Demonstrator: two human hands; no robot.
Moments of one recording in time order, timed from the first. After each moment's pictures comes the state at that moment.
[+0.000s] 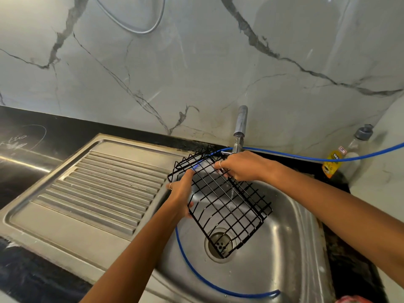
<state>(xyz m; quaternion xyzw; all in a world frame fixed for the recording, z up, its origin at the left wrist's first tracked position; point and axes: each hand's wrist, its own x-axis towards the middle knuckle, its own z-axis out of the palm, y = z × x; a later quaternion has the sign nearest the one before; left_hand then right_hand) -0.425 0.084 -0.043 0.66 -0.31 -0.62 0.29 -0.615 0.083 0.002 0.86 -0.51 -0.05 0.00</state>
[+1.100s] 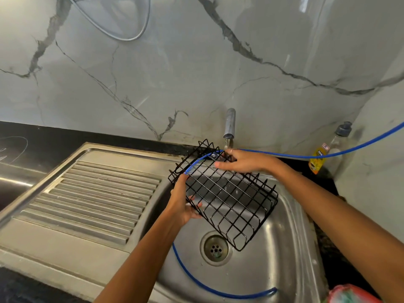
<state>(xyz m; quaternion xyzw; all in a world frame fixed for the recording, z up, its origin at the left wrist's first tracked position) -0.429 0.087 -0.057 0.55 -0.24 -0.73 0.31 -0.634 0.096 0.019 0.63 -0.69 0.10 -0.34</state>
